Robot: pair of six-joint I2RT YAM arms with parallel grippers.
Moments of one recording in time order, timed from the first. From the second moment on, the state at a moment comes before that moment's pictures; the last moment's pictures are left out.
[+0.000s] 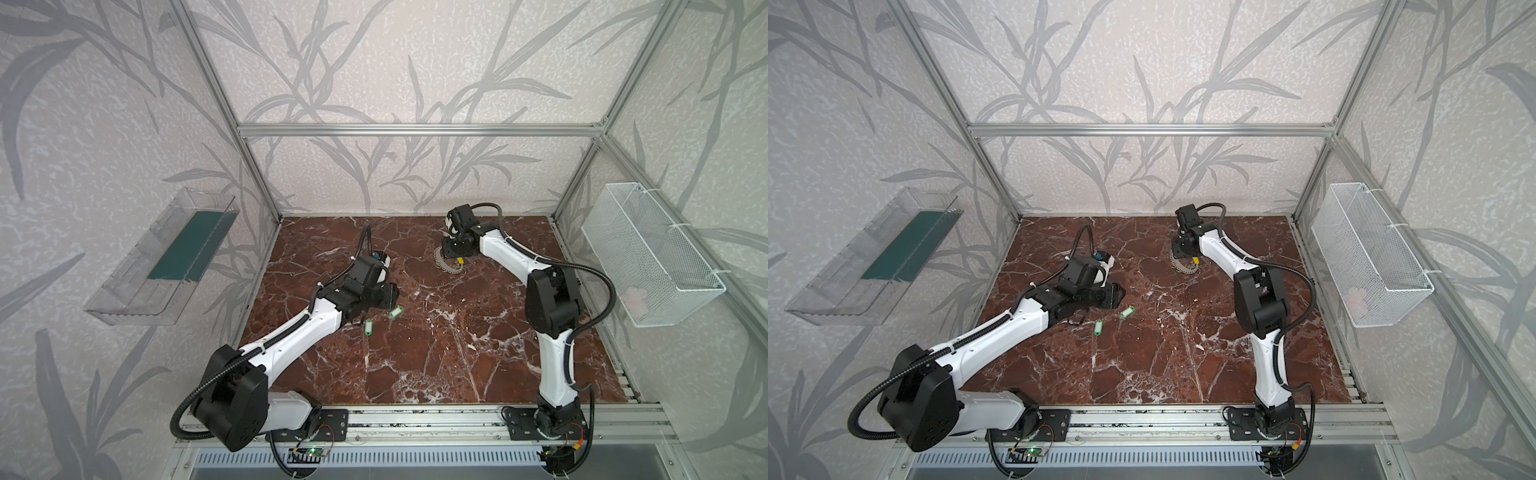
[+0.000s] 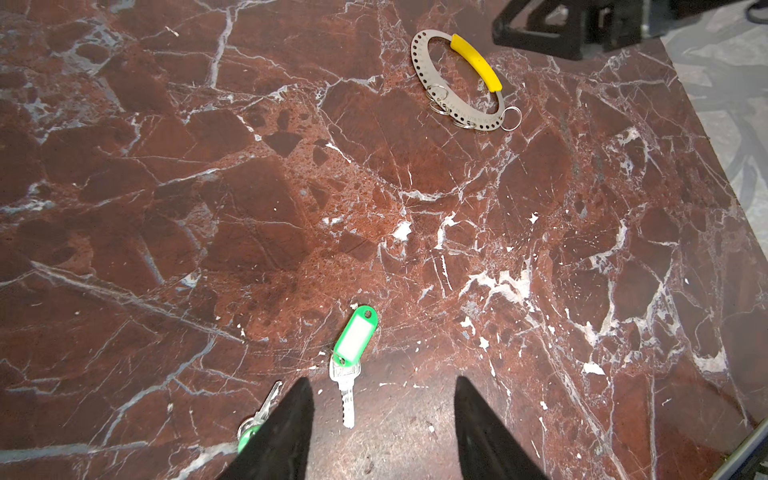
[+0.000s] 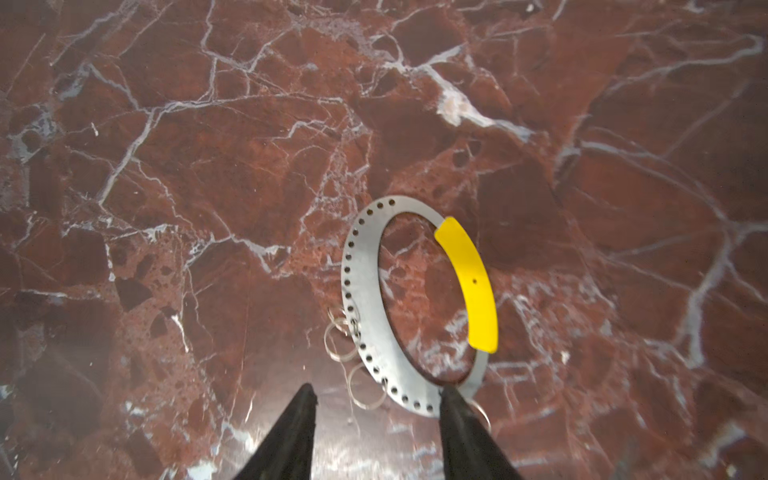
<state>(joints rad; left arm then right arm) -0.54 1.33 0.91 -0.39 0.07 -0.35 0.40 2.18 1.83 -0.67 -0.01 0.23</state>
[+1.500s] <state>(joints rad) -0.54 1.37 0.94 -0.38 0.12 -0.27 0.42 2.33 2.03 -0.86 -0.16 0.10</state>
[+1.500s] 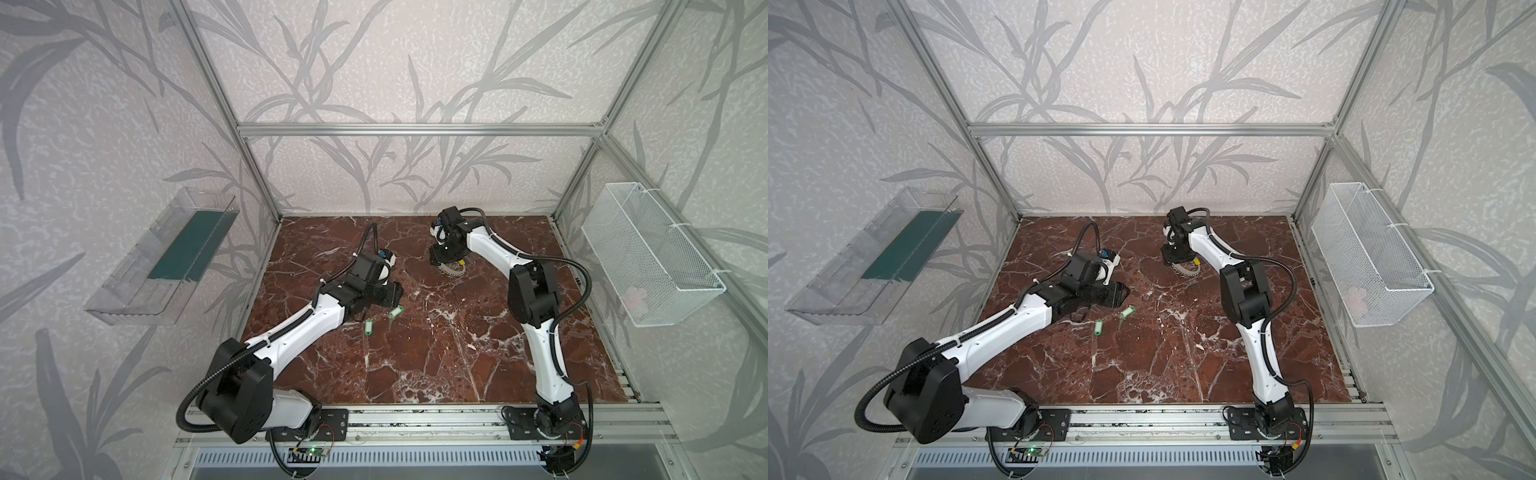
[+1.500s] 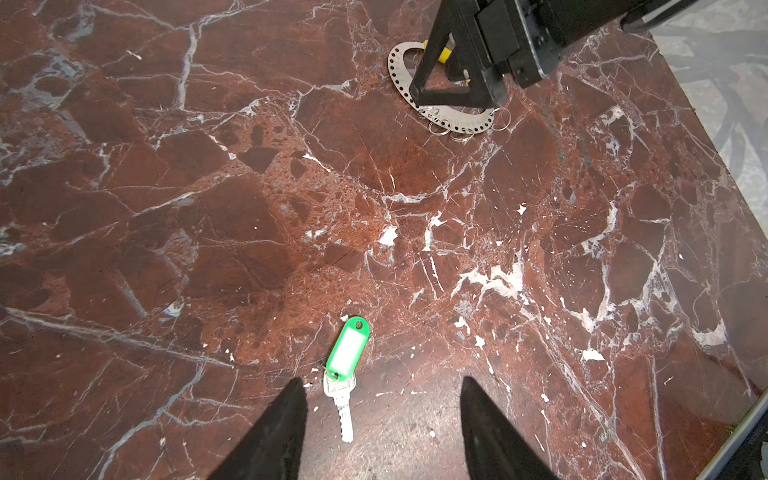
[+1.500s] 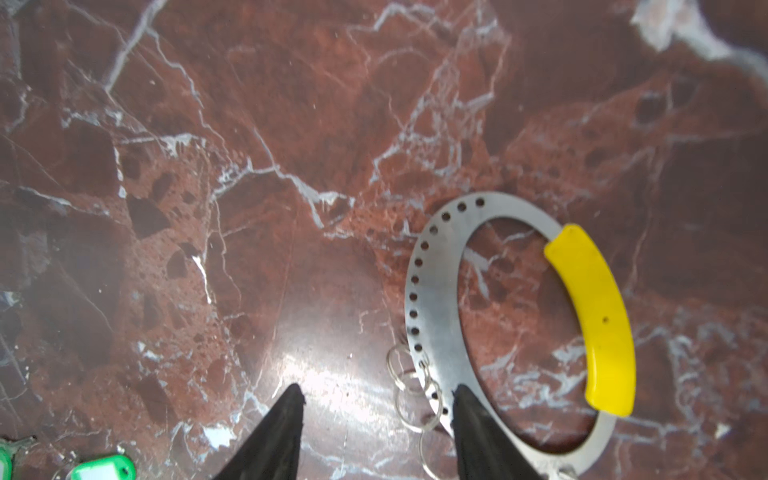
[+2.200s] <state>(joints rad) -0.54 1.37 0.94 -0.38 0.12 -0.27 0.44 2.38 2.07 -0.95 -0.02 -0.06</state>
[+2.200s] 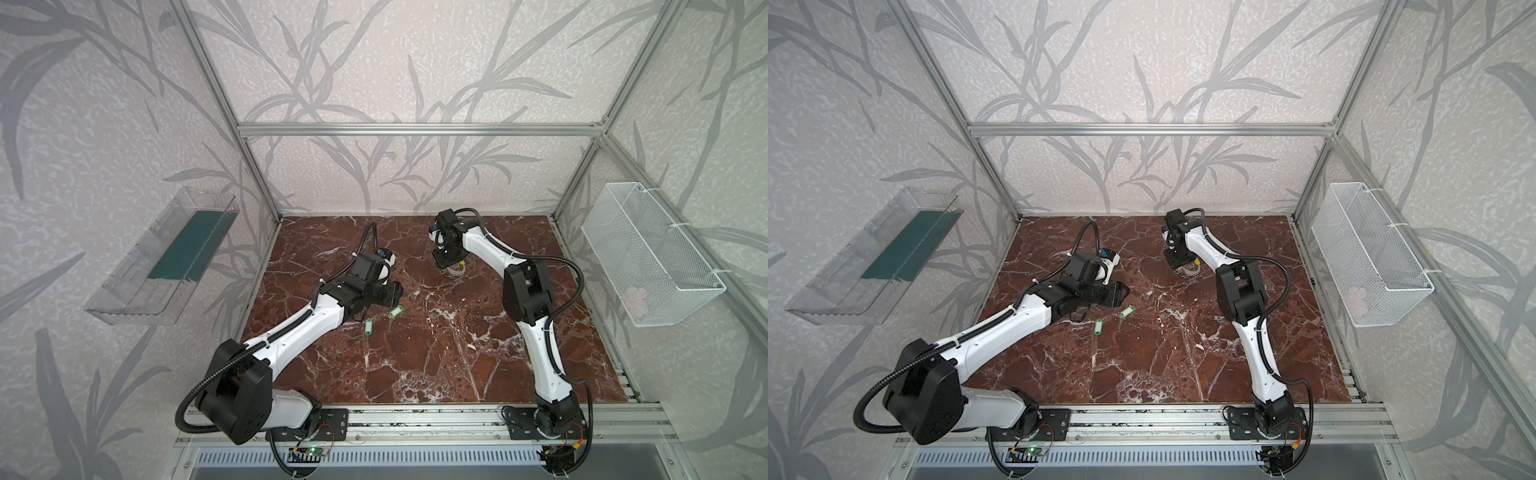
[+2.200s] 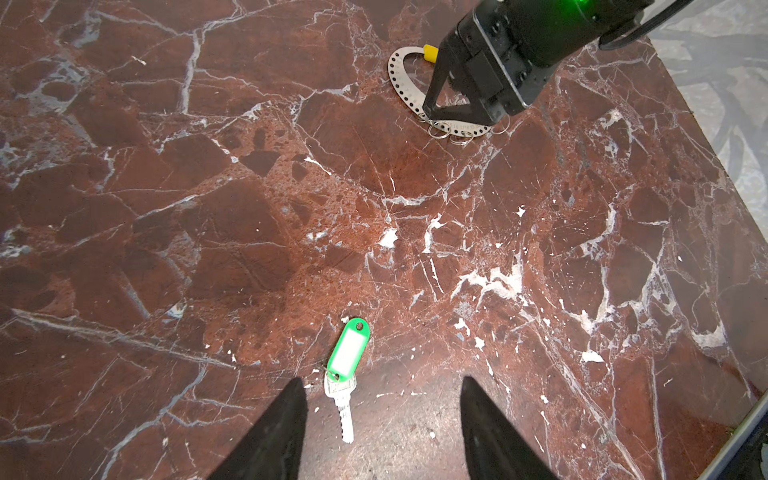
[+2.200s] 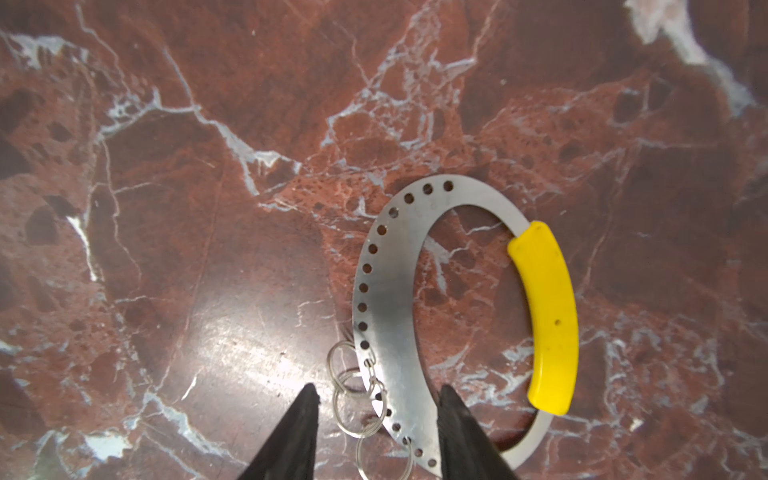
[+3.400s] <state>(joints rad) -0.54 1.36 0.94 -0.39 0.09 -0.25 0.50 2.32 1.85 -0.67 0.16 -0.66</state>
